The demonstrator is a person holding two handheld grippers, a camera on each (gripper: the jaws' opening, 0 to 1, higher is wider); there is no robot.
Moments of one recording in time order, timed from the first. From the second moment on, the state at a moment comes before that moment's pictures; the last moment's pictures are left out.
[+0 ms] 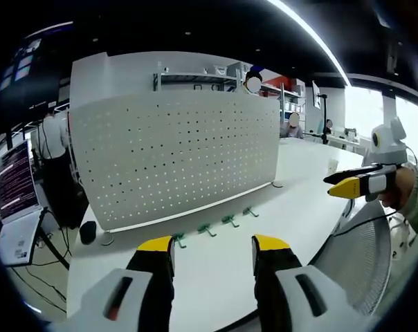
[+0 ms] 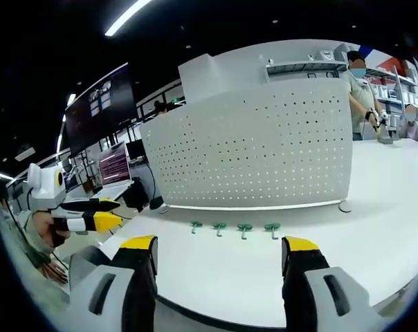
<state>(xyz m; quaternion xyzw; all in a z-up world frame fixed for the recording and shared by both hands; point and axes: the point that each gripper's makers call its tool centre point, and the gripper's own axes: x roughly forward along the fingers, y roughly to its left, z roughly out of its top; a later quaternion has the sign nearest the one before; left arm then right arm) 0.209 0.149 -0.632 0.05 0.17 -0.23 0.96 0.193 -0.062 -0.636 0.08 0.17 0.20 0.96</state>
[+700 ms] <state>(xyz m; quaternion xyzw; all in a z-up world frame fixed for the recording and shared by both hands) 0.230 0.171 -0.638 0.06 0.18 -0.22 0.96 0.197 -0.051 -0.643 0.08 0.19 0.20 0.96</state>
